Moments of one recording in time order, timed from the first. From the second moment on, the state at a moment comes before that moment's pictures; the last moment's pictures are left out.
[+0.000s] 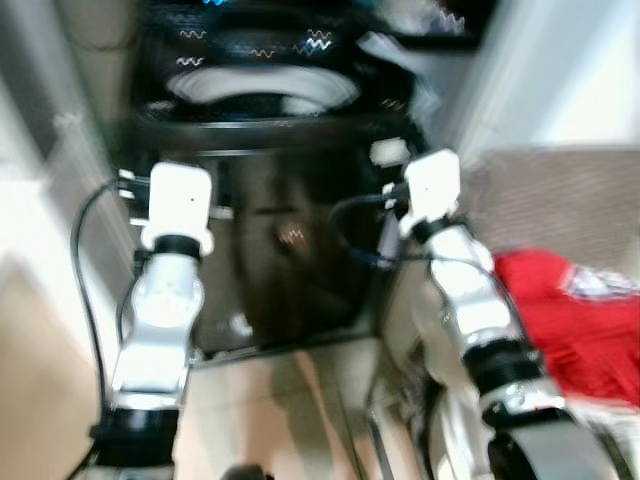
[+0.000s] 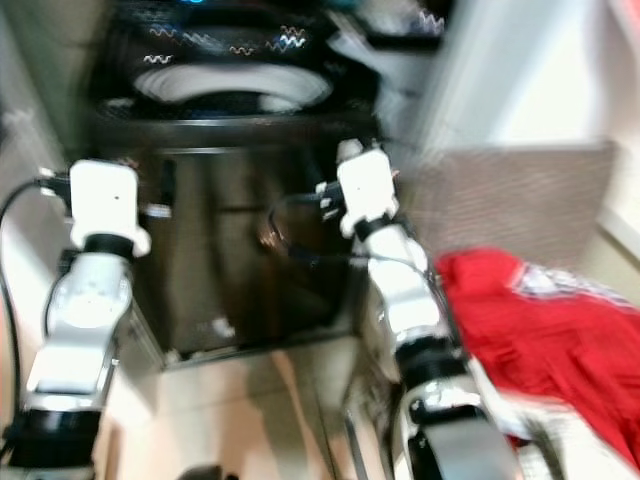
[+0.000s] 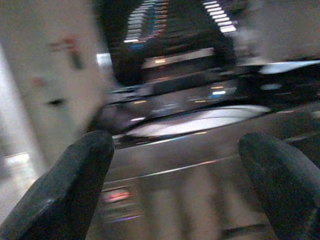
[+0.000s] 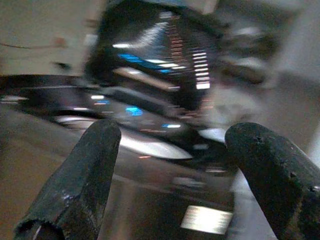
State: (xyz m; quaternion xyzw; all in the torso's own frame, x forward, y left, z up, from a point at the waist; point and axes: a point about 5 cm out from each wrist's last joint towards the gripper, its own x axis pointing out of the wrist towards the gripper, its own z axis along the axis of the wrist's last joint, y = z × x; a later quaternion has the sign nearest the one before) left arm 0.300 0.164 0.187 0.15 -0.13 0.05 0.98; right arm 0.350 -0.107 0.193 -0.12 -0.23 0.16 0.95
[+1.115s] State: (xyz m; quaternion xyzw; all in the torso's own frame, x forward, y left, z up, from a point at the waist) left arm 0.316 0.157 0.187 0.14 -0.14 -0.01 0.98; right arm 0.358 -0.251 0.225 -0.02 -0.04 -0.16 0.99
